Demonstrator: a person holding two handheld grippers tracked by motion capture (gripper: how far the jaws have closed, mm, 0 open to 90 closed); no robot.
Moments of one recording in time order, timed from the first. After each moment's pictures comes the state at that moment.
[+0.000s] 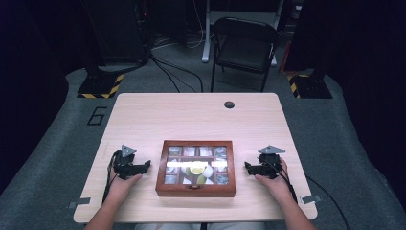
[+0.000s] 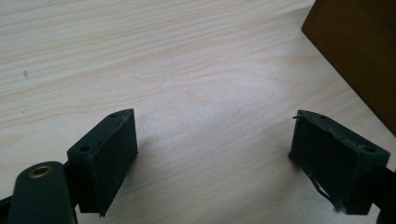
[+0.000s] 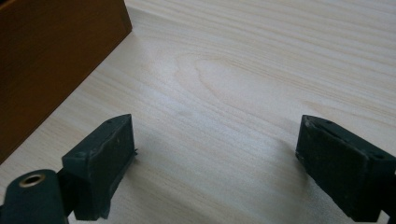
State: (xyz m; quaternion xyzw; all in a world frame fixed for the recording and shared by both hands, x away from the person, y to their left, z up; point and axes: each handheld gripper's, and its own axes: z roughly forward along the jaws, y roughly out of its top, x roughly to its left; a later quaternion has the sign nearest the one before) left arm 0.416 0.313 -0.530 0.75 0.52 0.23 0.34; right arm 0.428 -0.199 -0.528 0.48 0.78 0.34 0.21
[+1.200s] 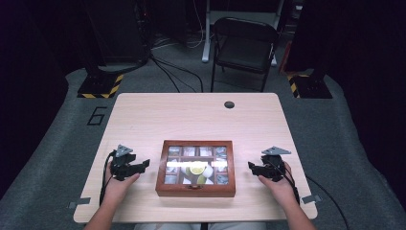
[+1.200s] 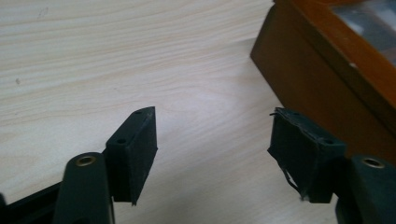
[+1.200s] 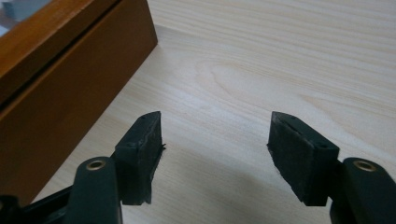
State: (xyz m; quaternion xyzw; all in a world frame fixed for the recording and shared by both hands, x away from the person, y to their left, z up) left arm 0.397 0.311 -0.500 0.74 0.52 0.19 0.38; right arm 0.406 -0.200 -0.502 0.50 0.77 0.35 0.20
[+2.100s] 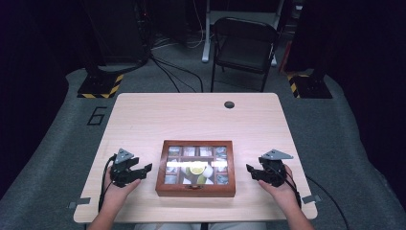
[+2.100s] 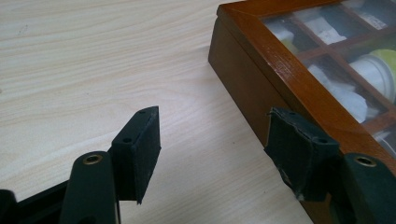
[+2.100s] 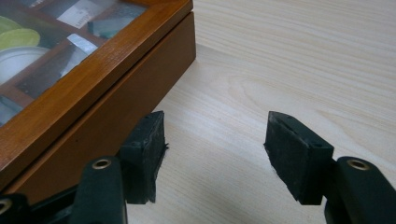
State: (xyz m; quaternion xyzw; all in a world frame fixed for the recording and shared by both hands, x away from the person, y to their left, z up) left arm 0.370 0.299 -0.483 0.75 0.50 0.19 0.40; right arm 0.382 -0.193 -0.482 0.46 0.78 0.38 0.20
